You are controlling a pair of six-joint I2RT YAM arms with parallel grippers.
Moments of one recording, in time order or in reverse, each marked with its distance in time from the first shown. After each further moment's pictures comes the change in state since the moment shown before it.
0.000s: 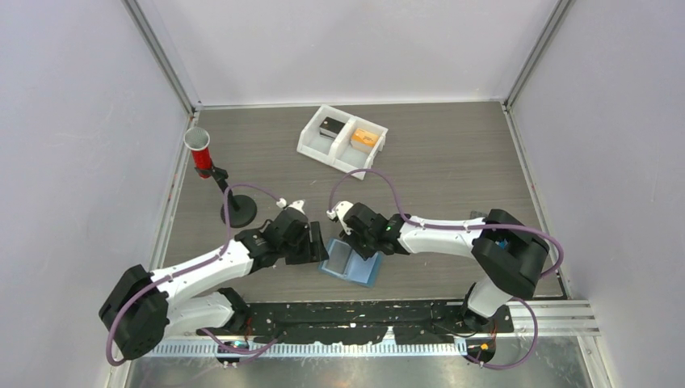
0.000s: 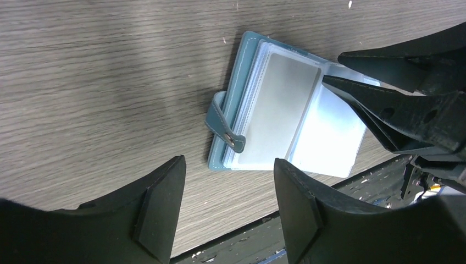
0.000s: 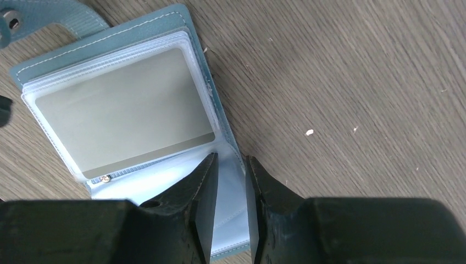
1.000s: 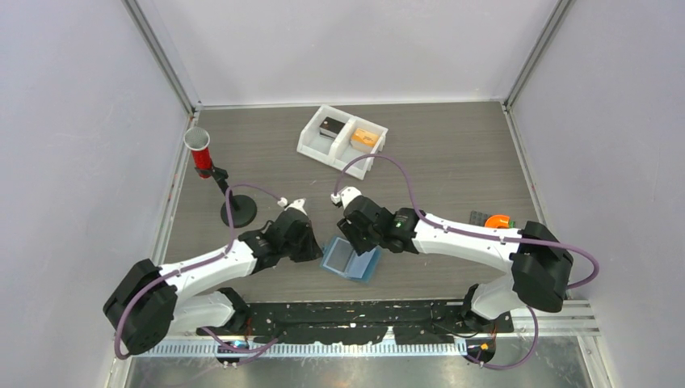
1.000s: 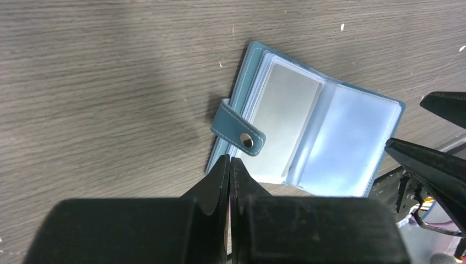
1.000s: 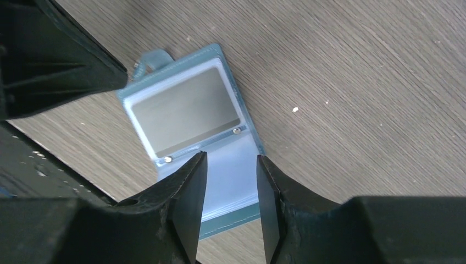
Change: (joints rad) left arm 0.013 0.083 -0.029 0.151 0.002 0.009; right arm 0.050 -0.151 0.110 -0.188 0.090 0.165
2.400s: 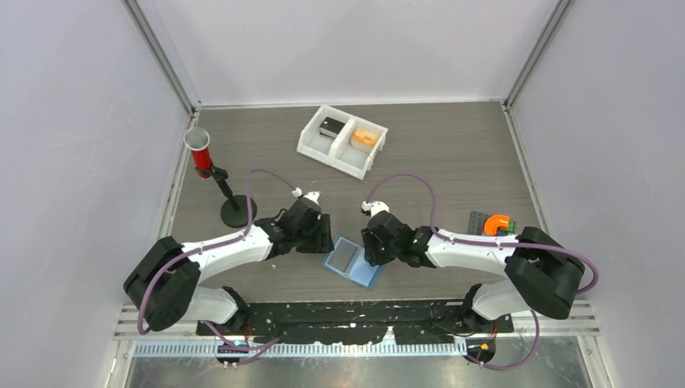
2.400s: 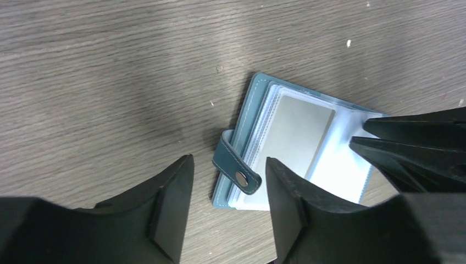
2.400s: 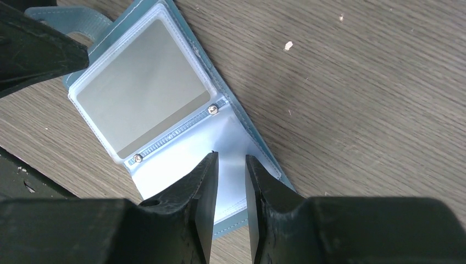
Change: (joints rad) left arm 0.000 0.152 0.118 -0.008 -0.017 0.124; right arm -0.087 -0.065 -0.346 0.293 -0.103 0.278
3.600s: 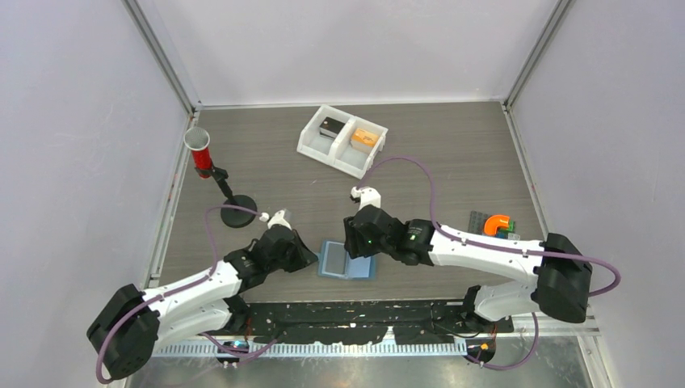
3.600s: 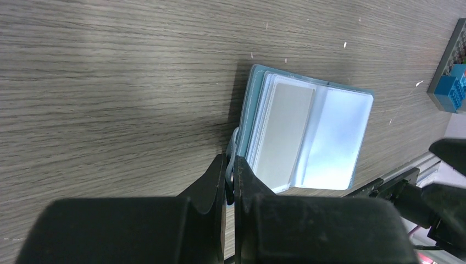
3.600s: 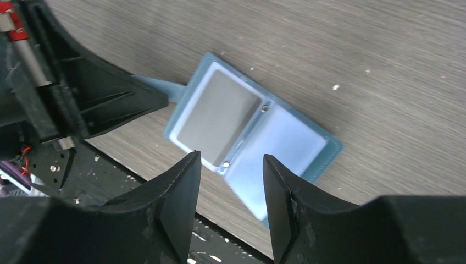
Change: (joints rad) left arm 0.002 -0.377 -0.334 0.121 -0.038 -0.314; right arm 0.128 -0.080 0.250 -0.224 0.156 0.114
